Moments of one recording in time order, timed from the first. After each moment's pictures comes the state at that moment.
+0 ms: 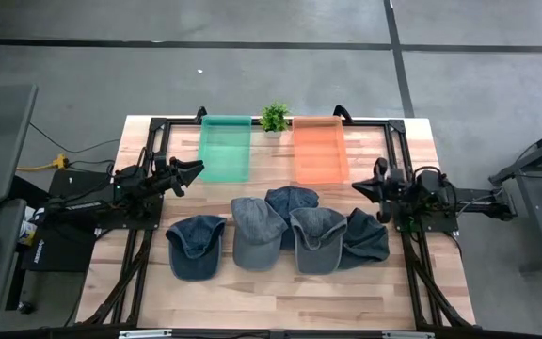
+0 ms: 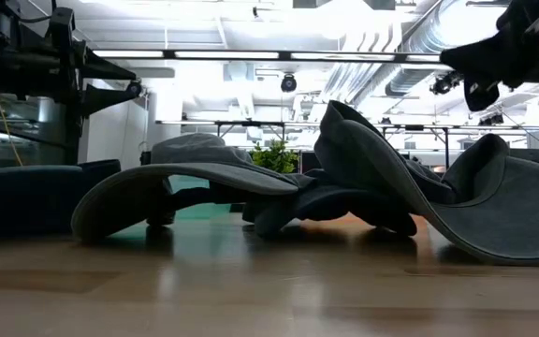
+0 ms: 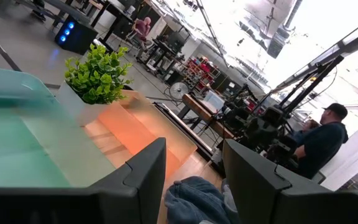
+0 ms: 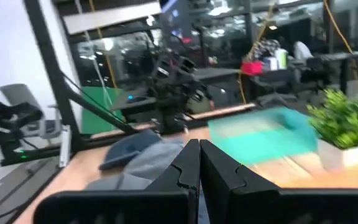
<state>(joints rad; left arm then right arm) 0.19 0.01 0.01 0.10 -0.25 -0.66 -0.03 0.01 0.07 0.07 0.06 0.18</state>
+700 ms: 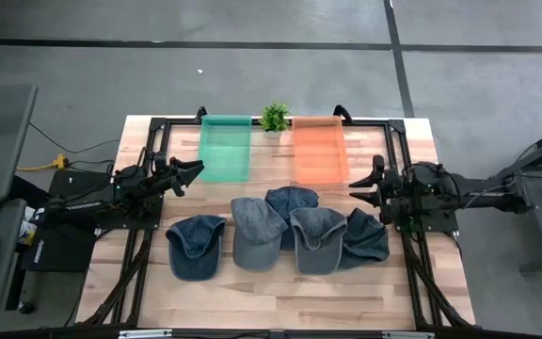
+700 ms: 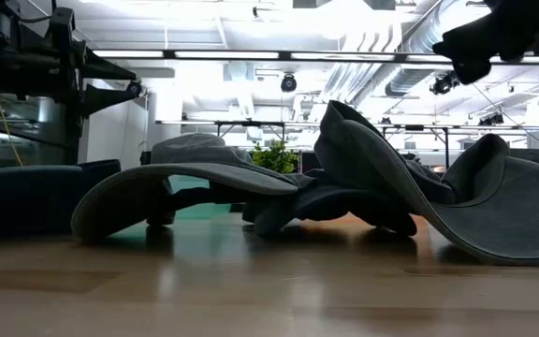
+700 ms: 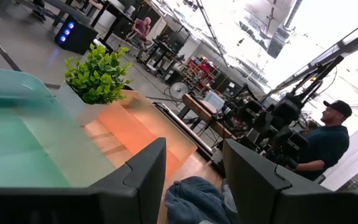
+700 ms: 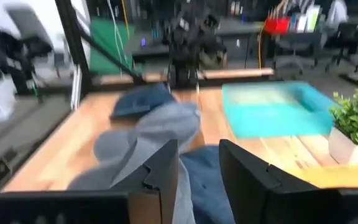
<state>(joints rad) 0.19 0.01 0.01 0.10 -0.25 -0.66 -0.03 0.32 0.35 -0.18 -0.04 0.05</state>
